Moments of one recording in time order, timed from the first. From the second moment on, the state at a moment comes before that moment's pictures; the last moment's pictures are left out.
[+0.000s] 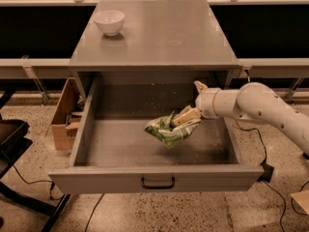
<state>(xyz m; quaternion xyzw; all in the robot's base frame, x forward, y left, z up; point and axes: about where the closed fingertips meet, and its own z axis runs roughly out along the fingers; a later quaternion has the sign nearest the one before) 0.668 -0.112 0.723 -0.45 0.73 0.14 0.49</state>
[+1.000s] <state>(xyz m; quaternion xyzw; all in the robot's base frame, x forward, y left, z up) 0.663 -0.113 0.739 -0.45 0.73 0.14 0.50</state>
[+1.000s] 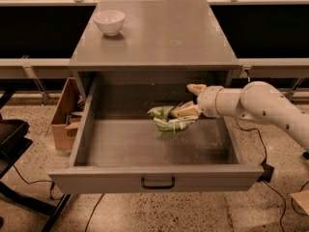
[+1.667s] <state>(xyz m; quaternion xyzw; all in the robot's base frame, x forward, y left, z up) 0.662 -0.113 0.740 -0.45 0.73 0.14 0.50</state>
